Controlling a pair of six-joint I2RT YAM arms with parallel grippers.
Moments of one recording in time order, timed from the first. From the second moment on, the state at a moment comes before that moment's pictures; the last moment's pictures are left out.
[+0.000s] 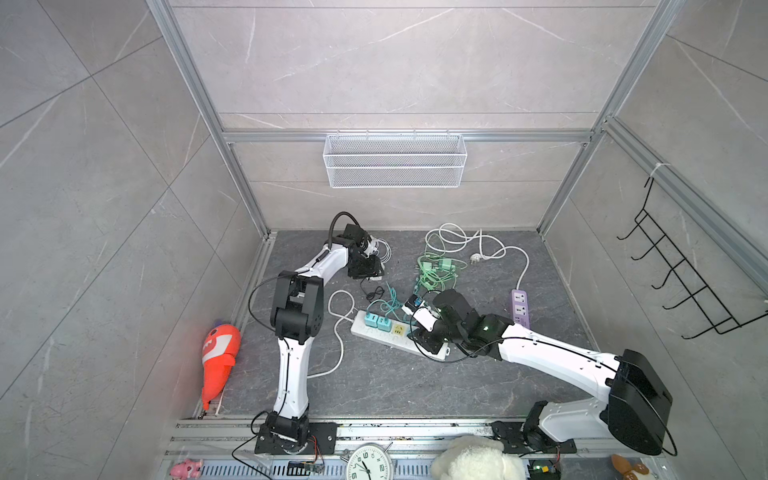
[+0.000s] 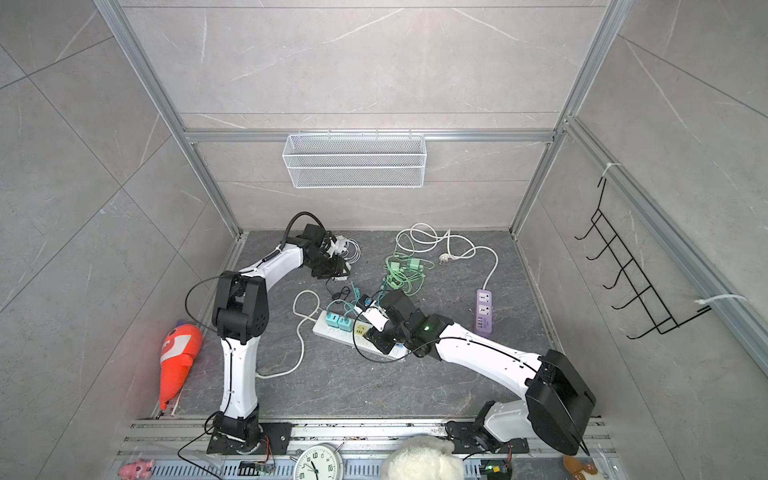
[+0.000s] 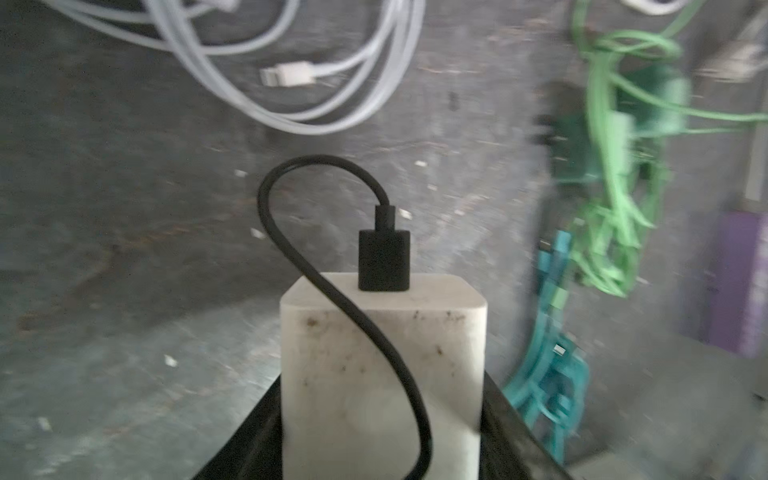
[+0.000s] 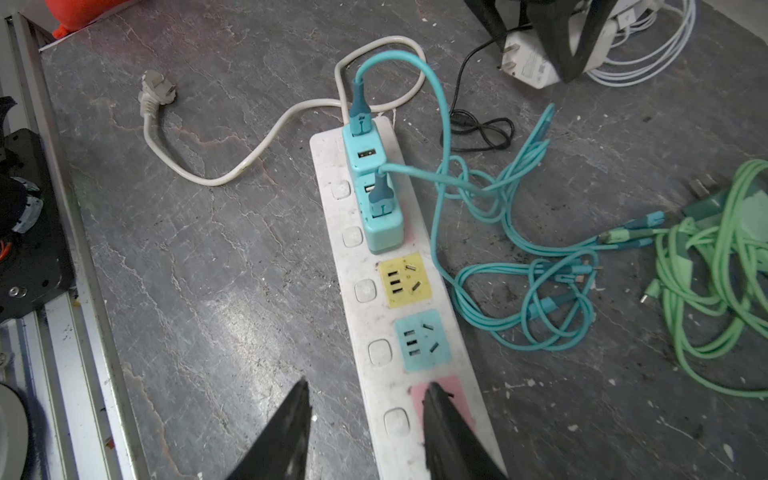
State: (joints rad) left arm -0.30 2.16 1.75 -0.70 0.46 -0.21; right arm 0.84 1.37 0.90 -0.31 -0.14 -0.09
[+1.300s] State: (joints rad) left arm -0.45 1.58 0.92 0.48 0.28 -1.00; right arm 0.81 1.33 0.93 0.03 0.26 0.37
